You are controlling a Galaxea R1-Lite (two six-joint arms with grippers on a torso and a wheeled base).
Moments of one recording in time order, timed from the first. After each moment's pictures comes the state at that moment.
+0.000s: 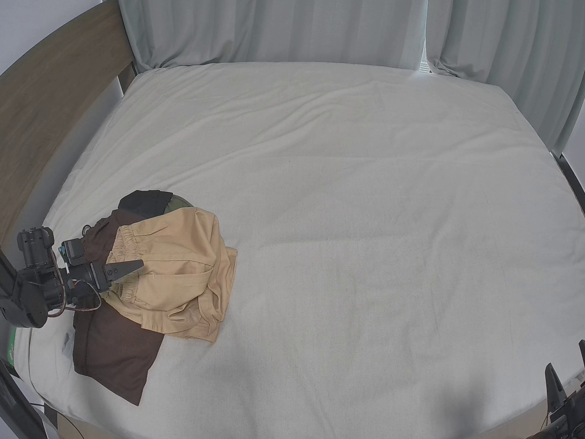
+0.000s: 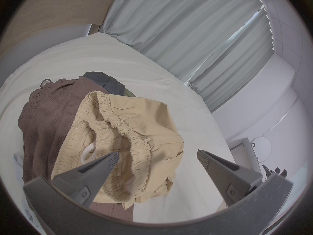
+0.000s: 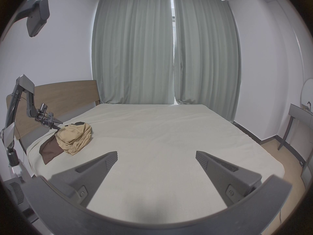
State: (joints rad) left arm 0.29 1.92 -0.55 -0.88 -0.83 -0.19; right arm 0.00 0.02 -0.02 0.00 0.02 -0.01
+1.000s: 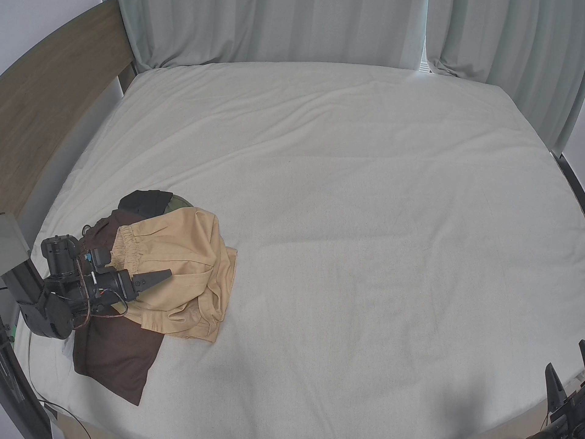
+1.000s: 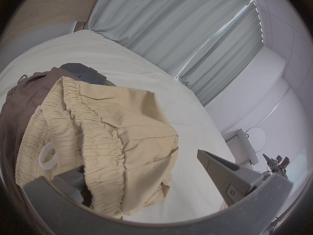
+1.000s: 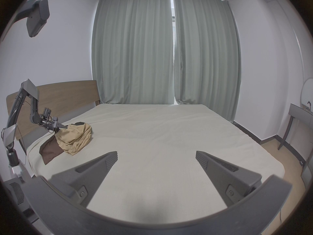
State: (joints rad) left arm 0.17 2.06 -0.53 -1.09 -0.81 -0.20; right arm 0.00 0.02 -0.02 0.00 0.02 -0.01
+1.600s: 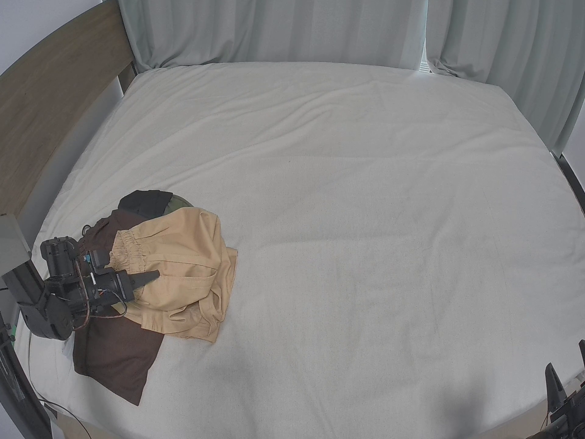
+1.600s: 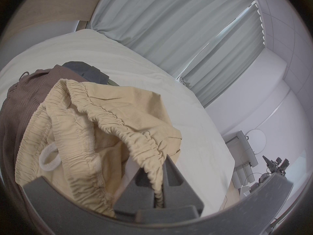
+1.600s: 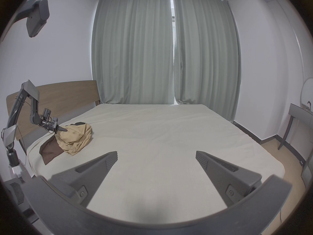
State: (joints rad) left arm 0.18 2.08 -0.53 -1.11 -0.81 -0.21; right arm 0.00 0.02 -0.02 0.00 0.02 -0.01
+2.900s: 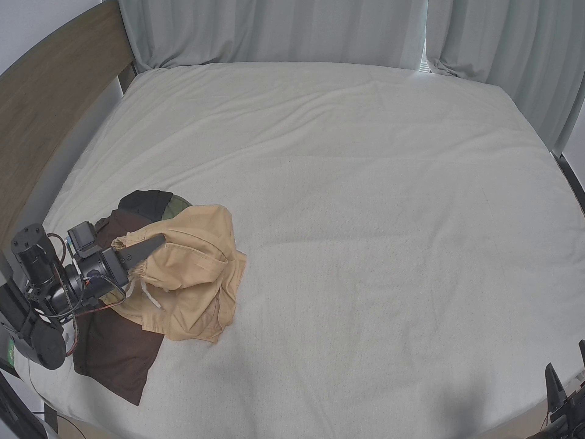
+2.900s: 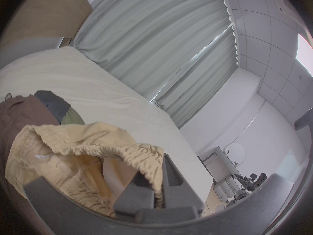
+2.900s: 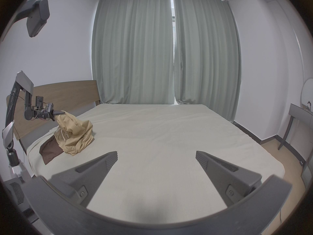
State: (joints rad) left arm 0.01 1.84 -0.31 -1.55 -0.77 -0.57; right arm 0.00 0.02 -0.02 0.00 0.02 -0.01
